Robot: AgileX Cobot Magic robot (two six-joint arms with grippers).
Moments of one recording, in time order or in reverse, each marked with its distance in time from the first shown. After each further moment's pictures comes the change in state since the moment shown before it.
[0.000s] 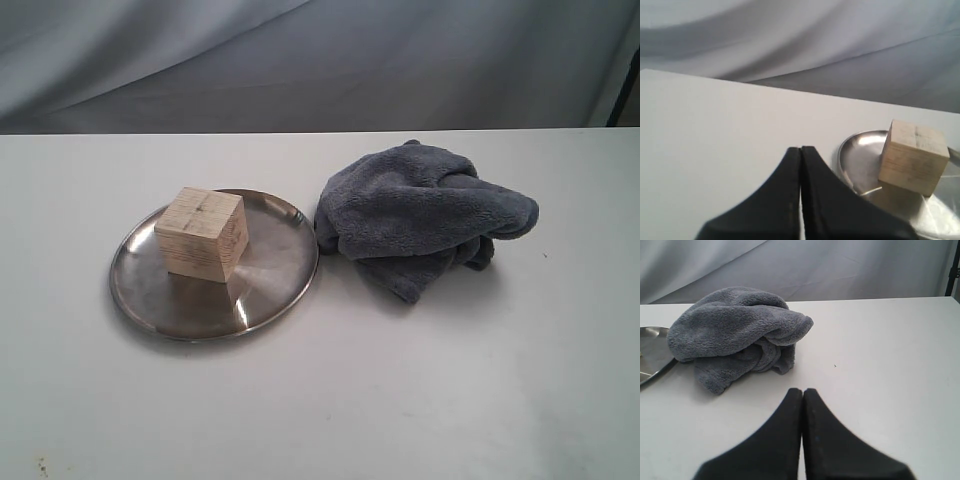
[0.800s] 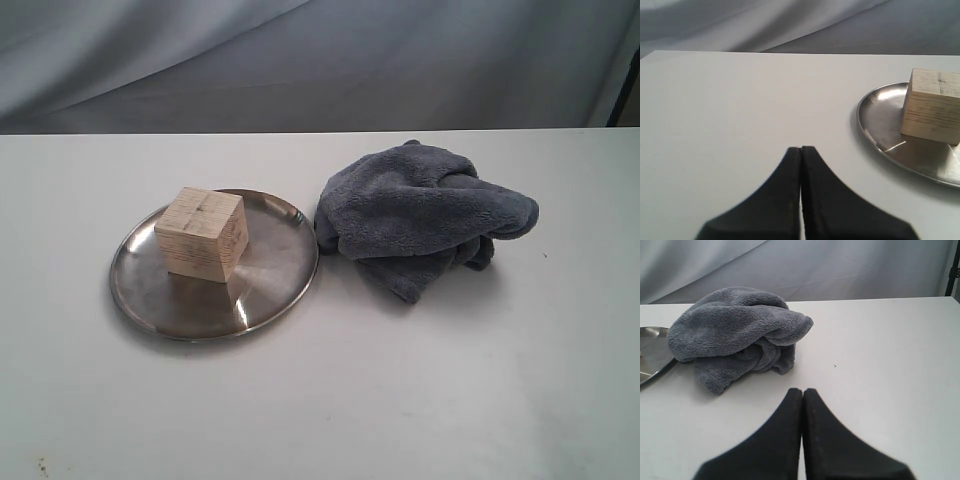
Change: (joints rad) left arm 0.000 0.000 0.000 0.023 0.129 0.113; right arm 0.000 0.000 0.000 0.000 0.000 0.000
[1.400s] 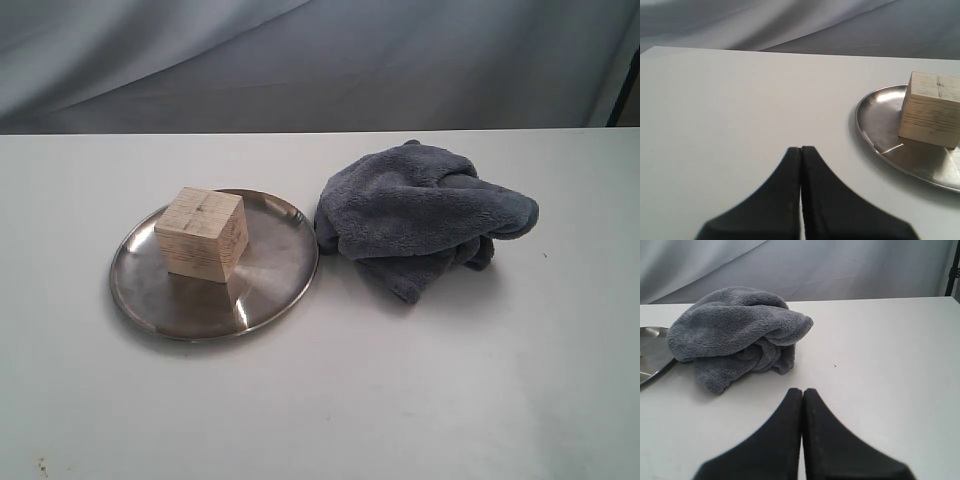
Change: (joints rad) left arm 0.000 0.000 0.000 0.000 0.000 -0.030; right arm 0.000 0.000 0.000 0.000 0.000 0.000
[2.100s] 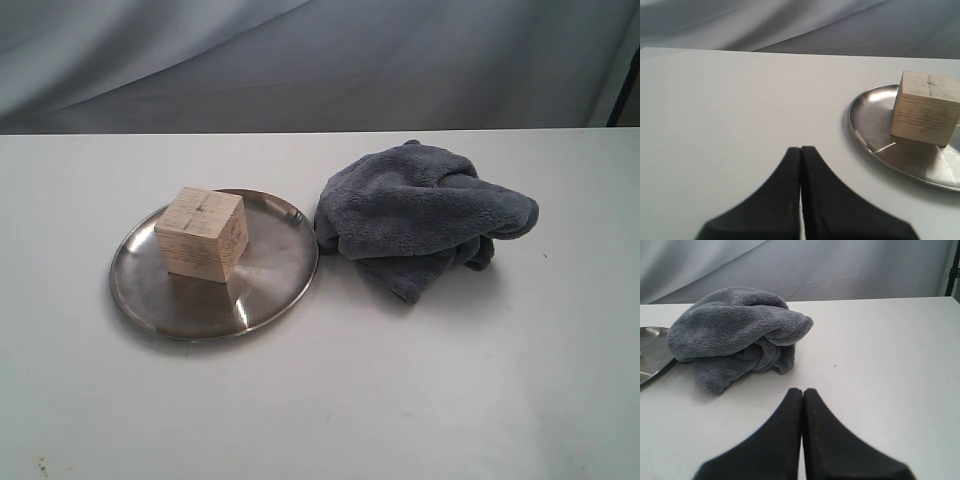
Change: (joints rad) left arm -0.024 0.000 0.000 0.000 0.000 -0.003; right arm 0.000 0.000 0.000 0.000 0.000 0.000
